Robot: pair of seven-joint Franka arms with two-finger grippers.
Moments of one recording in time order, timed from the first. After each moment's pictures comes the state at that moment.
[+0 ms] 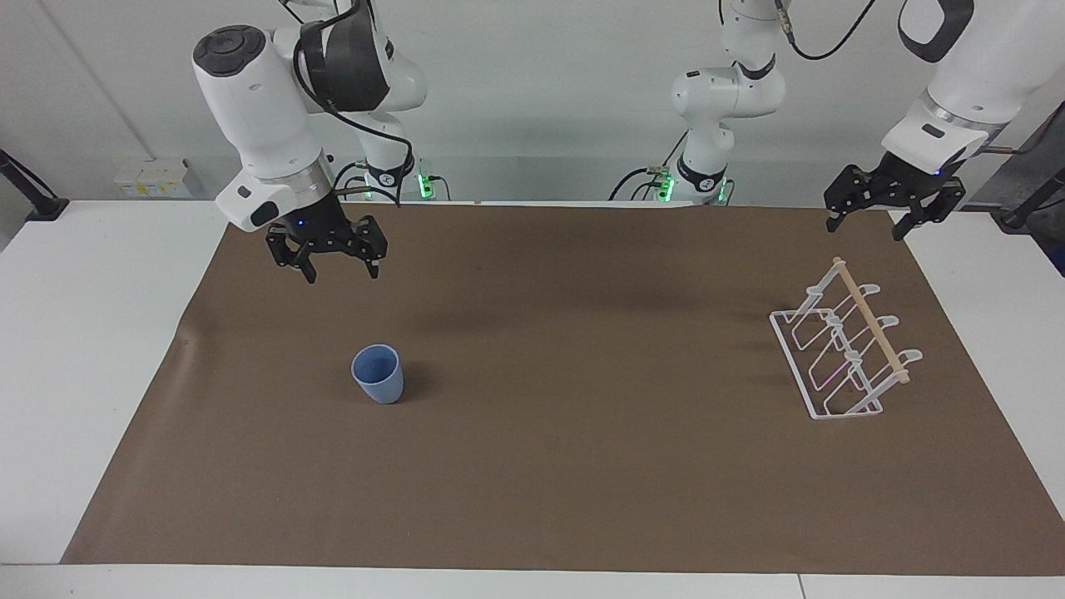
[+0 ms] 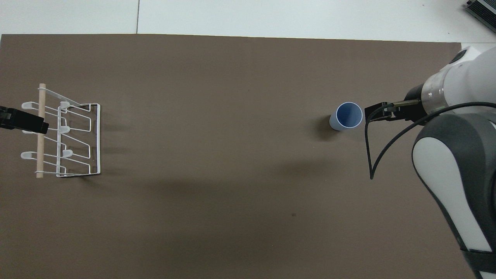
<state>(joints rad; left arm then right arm) -0.02 0.00 -0.01 -1.53 -0.01 1.52 0.20 0.06 0.05 0.05 -1.69 0.04 1.80 0.06</state>
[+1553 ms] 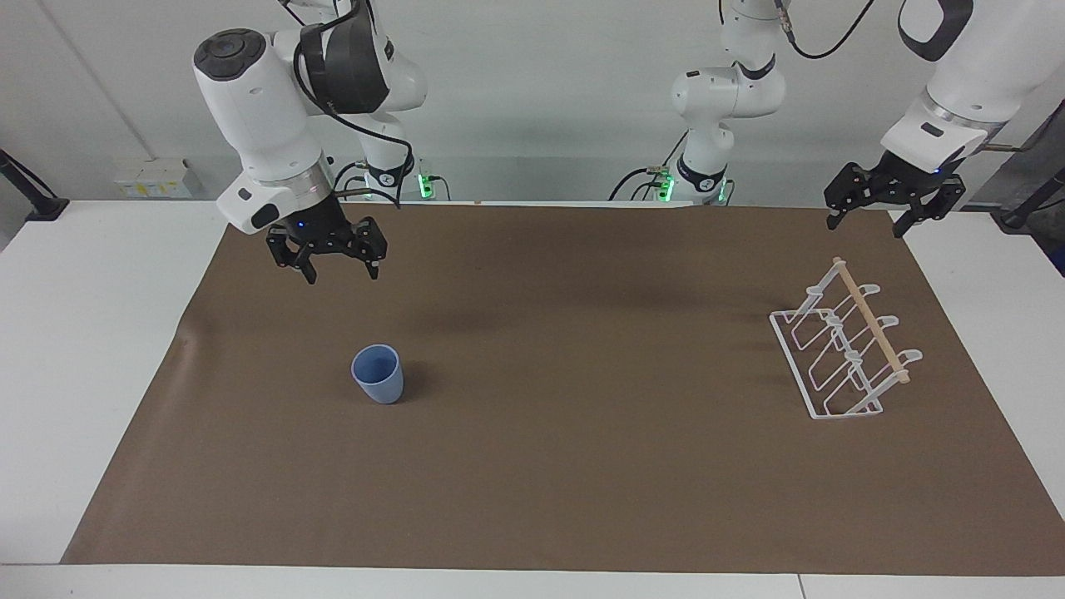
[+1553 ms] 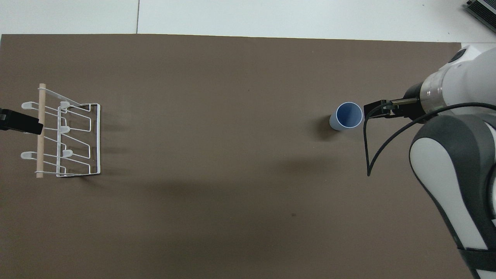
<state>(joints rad) -0.02 -0.01 -0.01 -1.53 0.02 1.52 0.20 0.06 0.05 0.05 -1.72 0.04 1.87 0.06</state>
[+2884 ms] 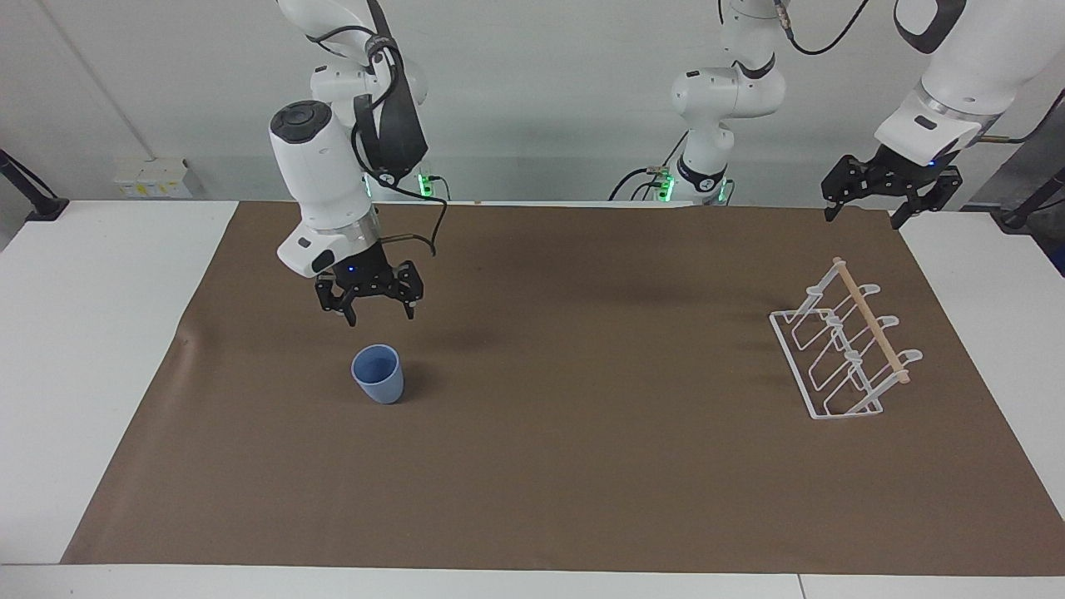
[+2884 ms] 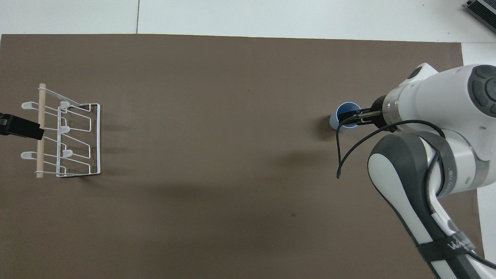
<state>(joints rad) -0.02 -0.01 -0.01 -1.53 0.02 1.48 0.20 0.12 0.08 0.06 -1.93 0.04 2.19 0.05</state>
